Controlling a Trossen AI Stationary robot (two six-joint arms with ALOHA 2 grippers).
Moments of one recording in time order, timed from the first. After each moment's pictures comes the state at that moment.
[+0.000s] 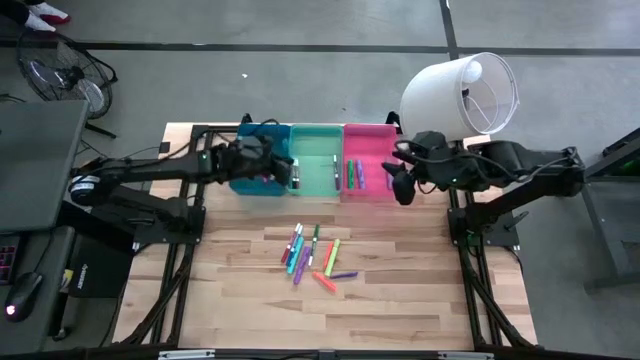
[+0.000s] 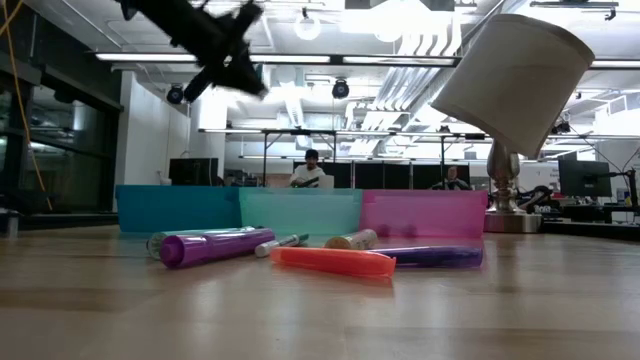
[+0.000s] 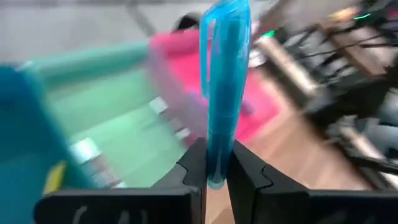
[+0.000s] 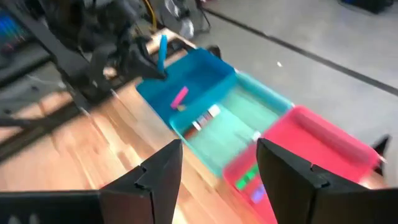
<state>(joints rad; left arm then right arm) 0.24 1.14 0.89 -0.24 -0.25 -0.69 0.16 1.20 1.52 -1.00 0.62 0.67</state>
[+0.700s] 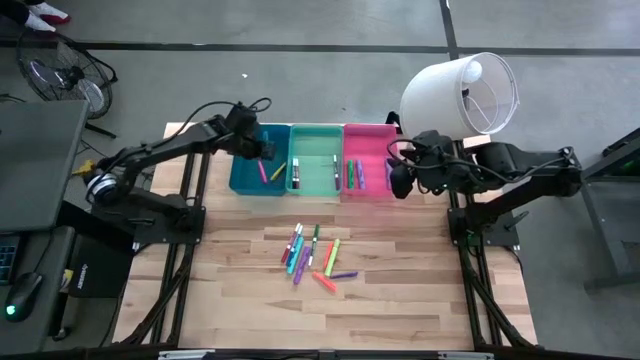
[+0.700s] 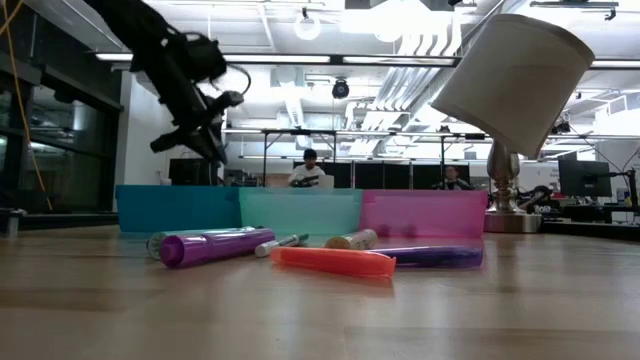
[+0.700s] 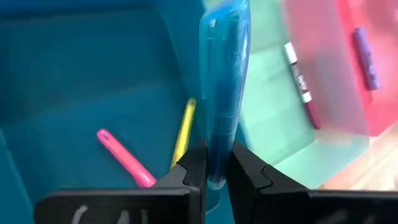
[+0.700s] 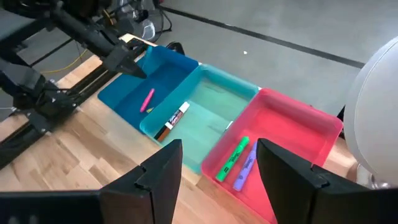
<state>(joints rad) 0.75 1.30 0.89 -0.50 0.18 -0.58 0.16 1.23 1.52 -1.13 0.73 0.89</state>
